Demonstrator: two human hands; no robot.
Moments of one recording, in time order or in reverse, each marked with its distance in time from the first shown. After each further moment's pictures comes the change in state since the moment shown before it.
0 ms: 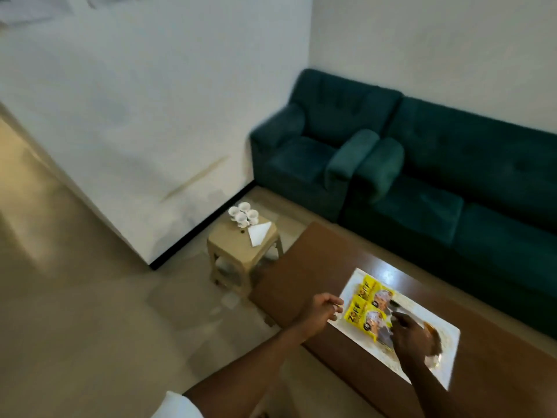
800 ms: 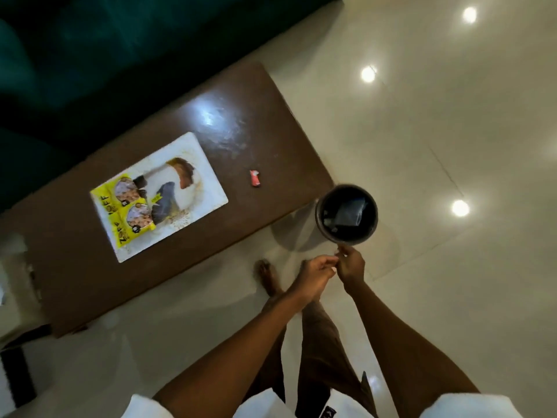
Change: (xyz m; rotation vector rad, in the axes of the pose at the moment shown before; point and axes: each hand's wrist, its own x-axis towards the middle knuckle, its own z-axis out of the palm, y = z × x) left_hand -0.099 -0.289 0.563 0.711 -0.785 -0.395; right_hand -0.177 0.530 -0.195 0.480 0.324 0.882
